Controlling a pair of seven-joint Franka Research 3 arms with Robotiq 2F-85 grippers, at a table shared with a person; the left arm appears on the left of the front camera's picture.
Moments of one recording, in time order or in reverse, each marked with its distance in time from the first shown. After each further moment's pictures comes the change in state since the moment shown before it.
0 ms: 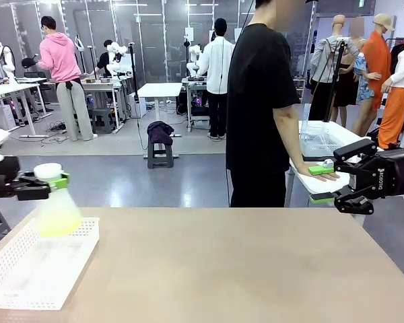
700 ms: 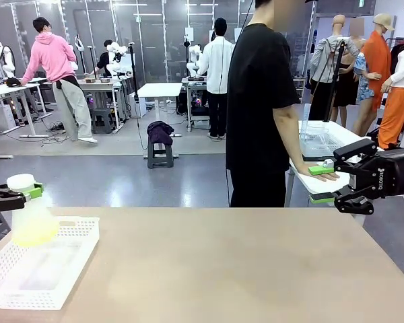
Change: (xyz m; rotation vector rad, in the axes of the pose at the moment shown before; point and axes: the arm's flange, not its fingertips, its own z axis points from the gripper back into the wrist) left arm -0.040 0.002 0.062 0.121 -0.011 0.034; right arm 0.000 0.000 0.000 0.000 0.000 0.000
